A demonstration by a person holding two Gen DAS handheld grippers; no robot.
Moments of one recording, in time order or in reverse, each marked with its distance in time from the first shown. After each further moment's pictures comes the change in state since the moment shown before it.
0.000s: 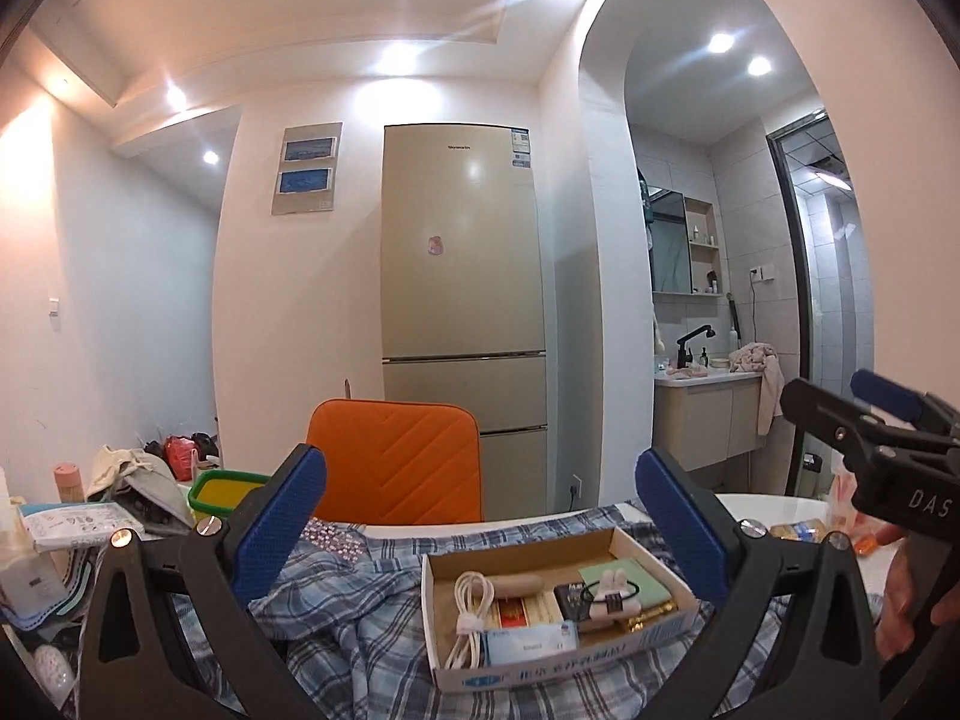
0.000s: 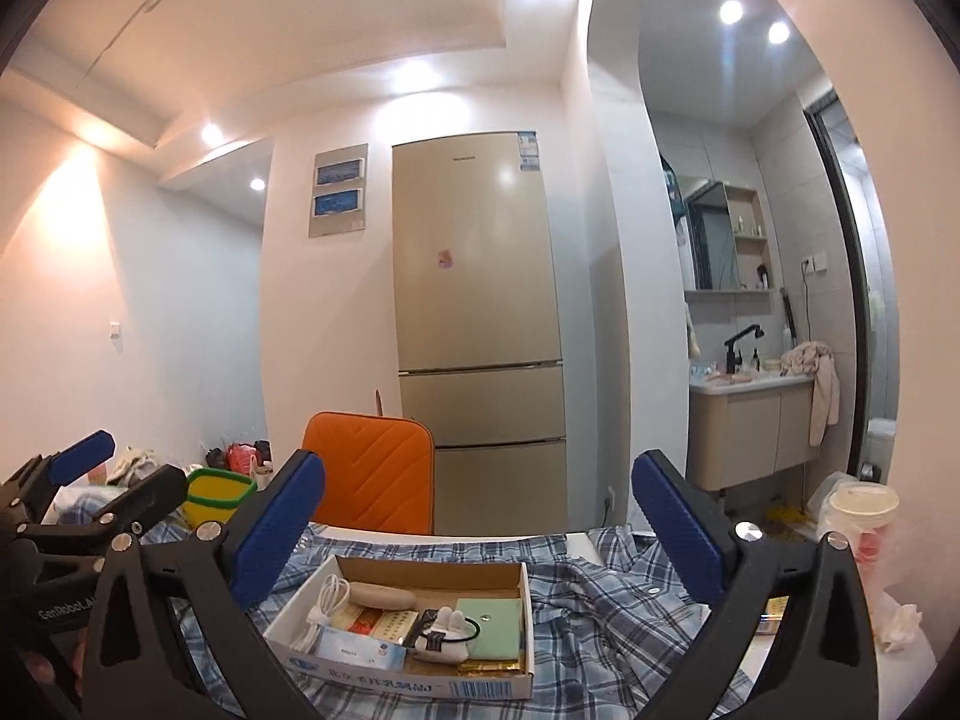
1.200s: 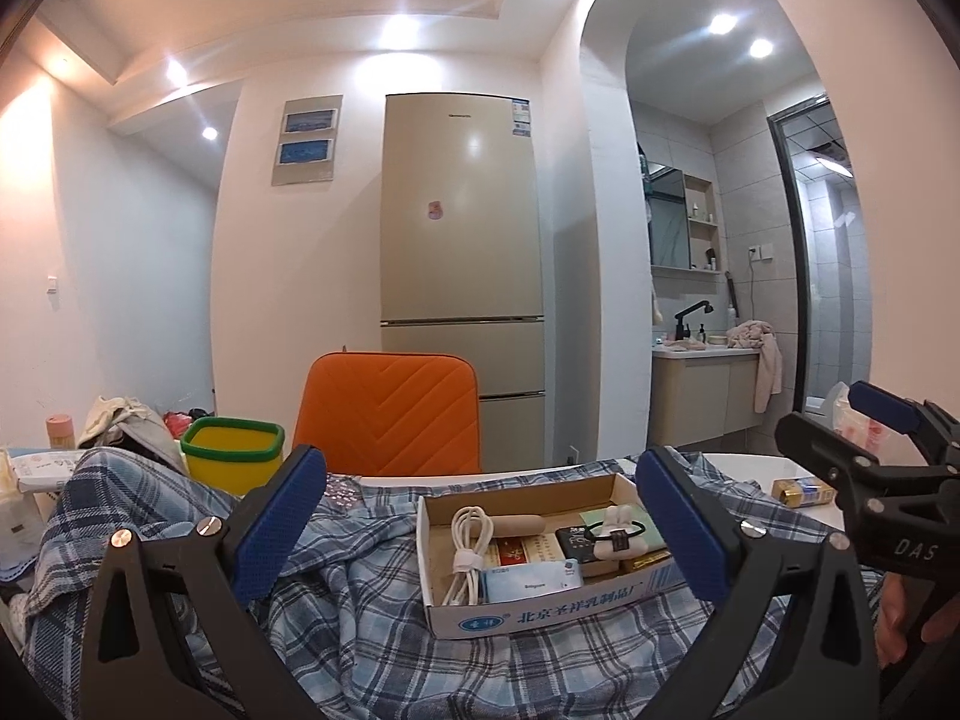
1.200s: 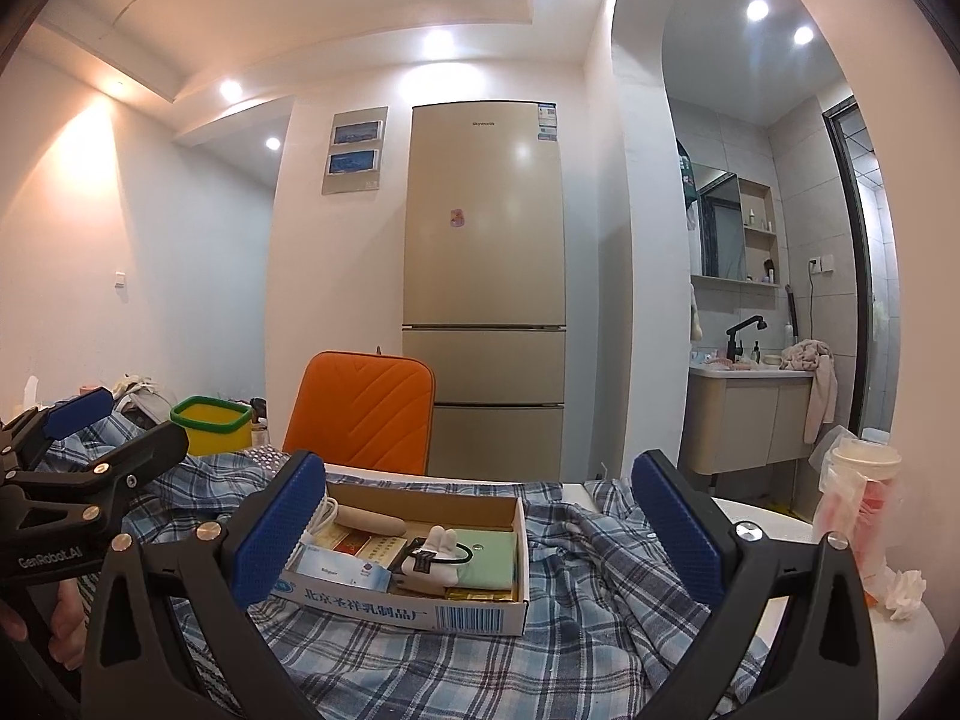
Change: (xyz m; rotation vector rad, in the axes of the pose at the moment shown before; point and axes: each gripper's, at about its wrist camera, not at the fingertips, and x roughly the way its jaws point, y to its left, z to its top) left arm -0.004 -0.003 -0.047 -0.010 0.055 -0.012; right arm 0.002 0.009 -0.055 -0.048 0.070 0.009
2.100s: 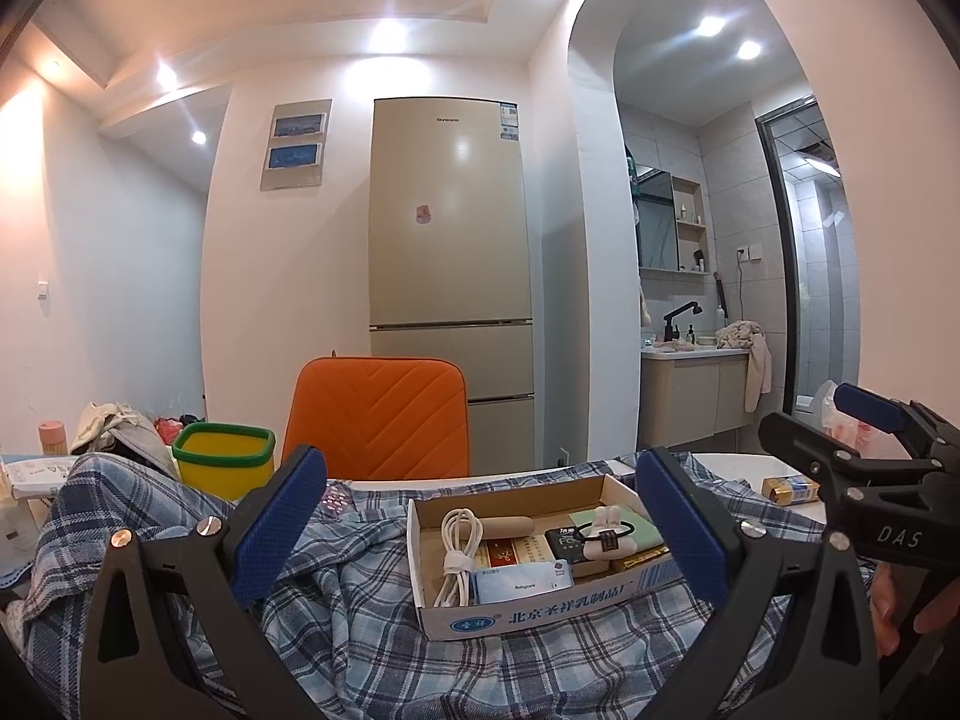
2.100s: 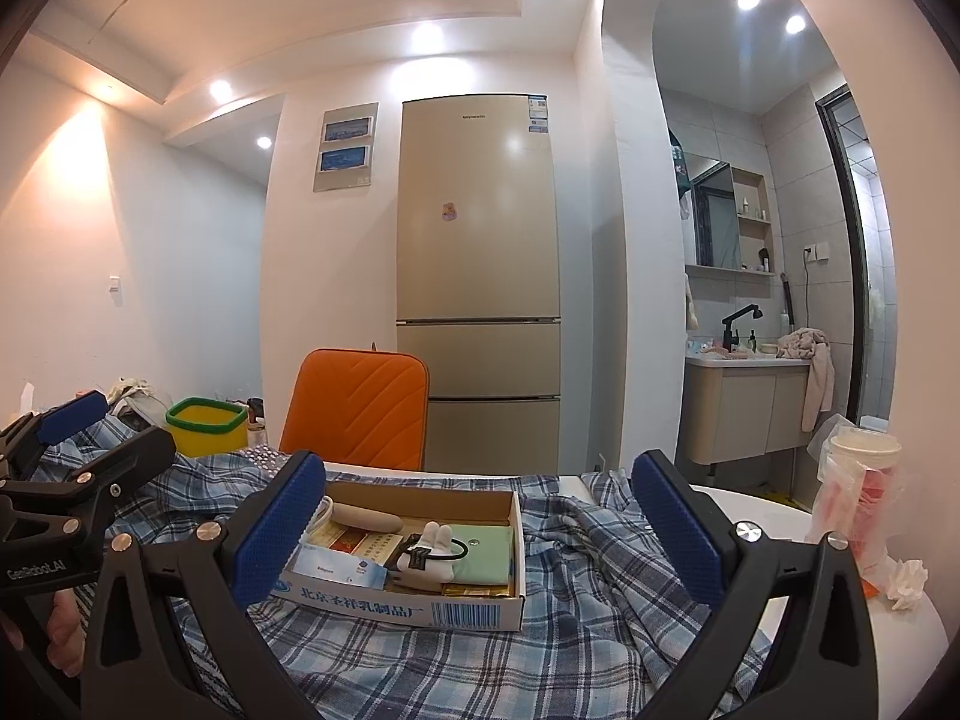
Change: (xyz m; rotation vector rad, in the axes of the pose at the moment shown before) left arm -0.002 -0.003 0.000 0.008 -0.012 -0.024; right arm 0.005 -0.002 -0.005 0.021 0.017 -0.011
